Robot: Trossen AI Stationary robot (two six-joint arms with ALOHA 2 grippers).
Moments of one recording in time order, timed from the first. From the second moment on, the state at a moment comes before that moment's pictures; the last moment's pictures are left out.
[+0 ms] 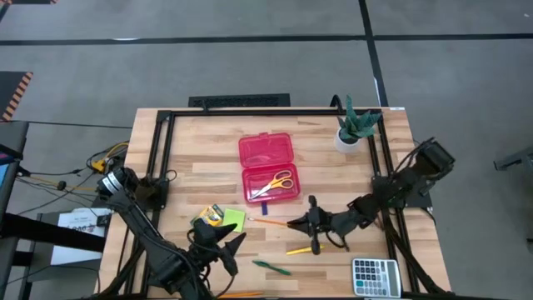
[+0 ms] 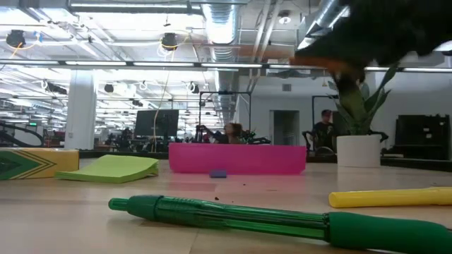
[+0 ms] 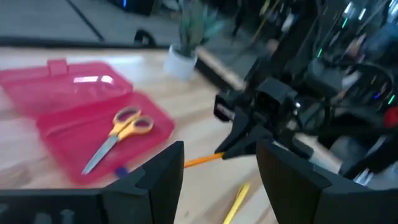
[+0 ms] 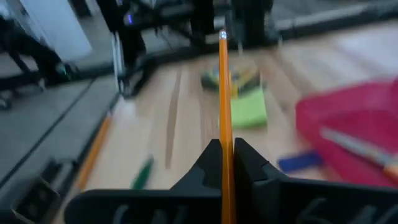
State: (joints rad) left arm -0.86 1.85 1.63 -1.15 -1.30 -1.86; right arm 0.56 1.59 0.55 0.79 0.52 0.37
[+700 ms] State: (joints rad) left arm -0.70 1.85 1.65 -1.12 -1.57 -2.14; right arm 0.53 1.24 0.68 0.79 0.63 -0.01
